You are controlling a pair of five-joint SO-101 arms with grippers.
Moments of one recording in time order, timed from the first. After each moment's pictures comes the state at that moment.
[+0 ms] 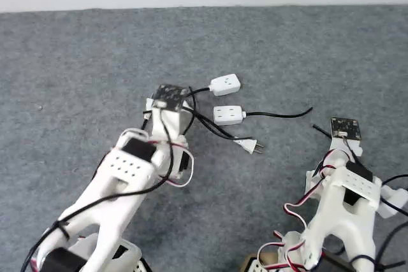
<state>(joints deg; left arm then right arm) 19.8 -24.7 54.2 54.5 19.3 28.9 -25.6 61.7 51.6 21.5</state>
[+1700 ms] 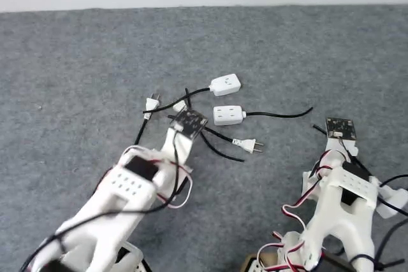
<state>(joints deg) 24.7 -25.4 58.1 55.9 4.9 27.4 -25.6 62.9 51.0 21.6</state>
